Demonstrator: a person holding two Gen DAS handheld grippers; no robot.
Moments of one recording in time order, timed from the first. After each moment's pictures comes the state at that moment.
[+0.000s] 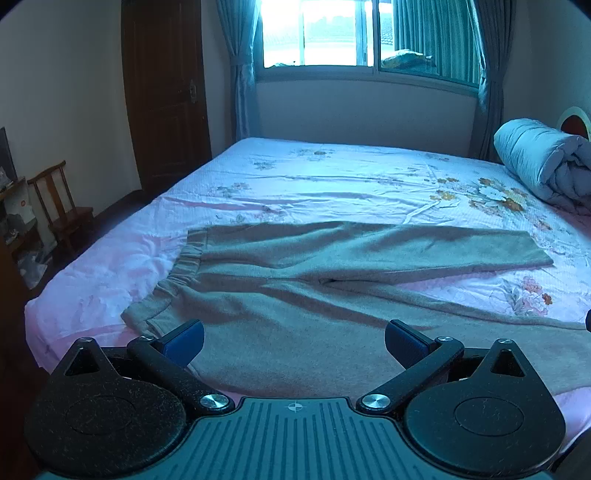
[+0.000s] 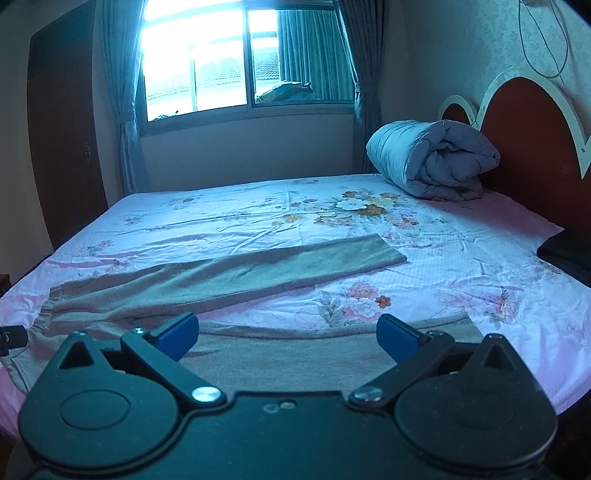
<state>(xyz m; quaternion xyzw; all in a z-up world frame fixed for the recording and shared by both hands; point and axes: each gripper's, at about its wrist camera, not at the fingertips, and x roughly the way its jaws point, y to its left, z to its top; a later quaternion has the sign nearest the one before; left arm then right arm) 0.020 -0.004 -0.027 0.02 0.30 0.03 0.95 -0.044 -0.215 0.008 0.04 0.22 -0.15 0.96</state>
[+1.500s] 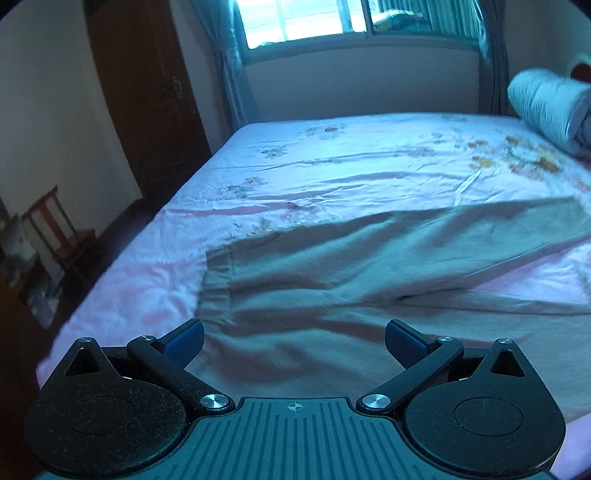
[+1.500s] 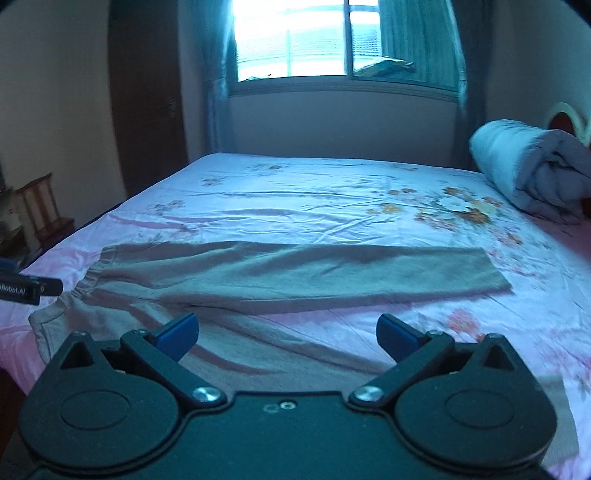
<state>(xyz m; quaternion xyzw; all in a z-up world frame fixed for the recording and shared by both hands) 0.165 0.056 -0.038 0.11 0.34 0.03 0.93 0.072 -0.203 0.001 -0.01 0.28 0.01 0.96</state>
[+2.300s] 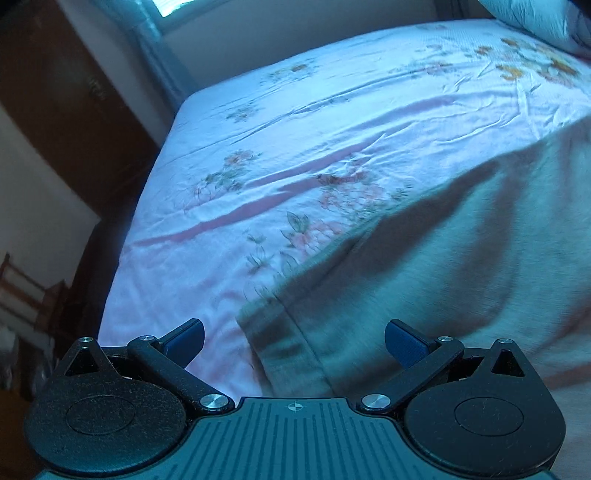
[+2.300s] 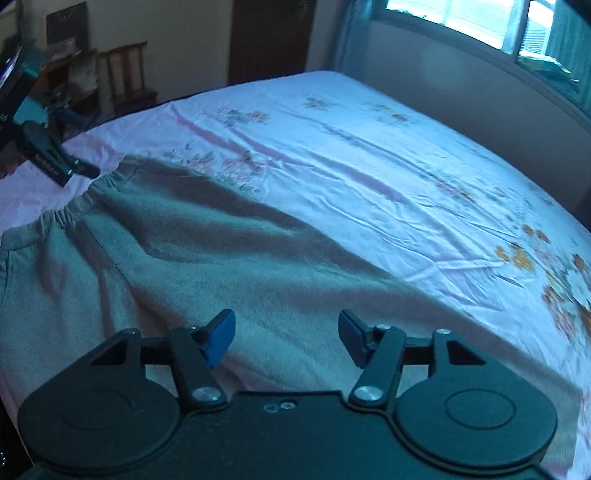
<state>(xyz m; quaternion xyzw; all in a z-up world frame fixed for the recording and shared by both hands) 0.416 0.148 -0.106 0.25 0.42 -0.06 0.87 0.308 -0.156 -0.043 -0.18 0.41 0.19 0.88</state>
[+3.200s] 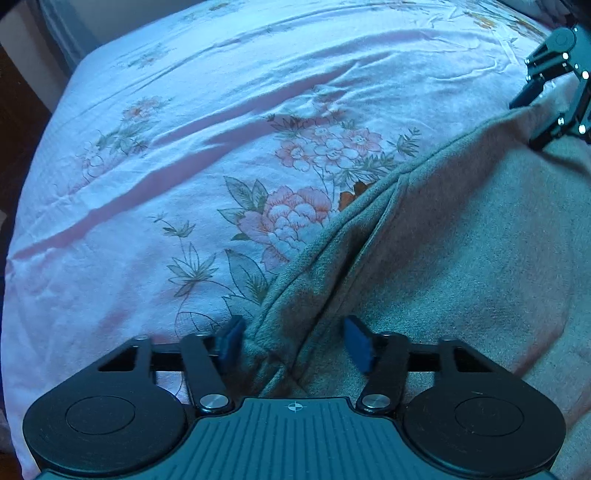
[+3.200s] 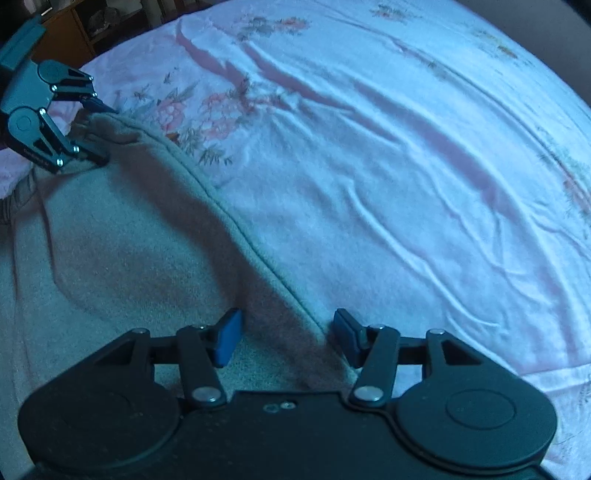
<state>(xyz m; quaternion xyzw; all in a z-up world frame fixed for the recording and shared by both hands) 0.522 0.164 -0.193 0.23 0.51 -0.20 0.81 0.518 -0.130 -0.131 -0.20 0.55 0.30 0.76</state>
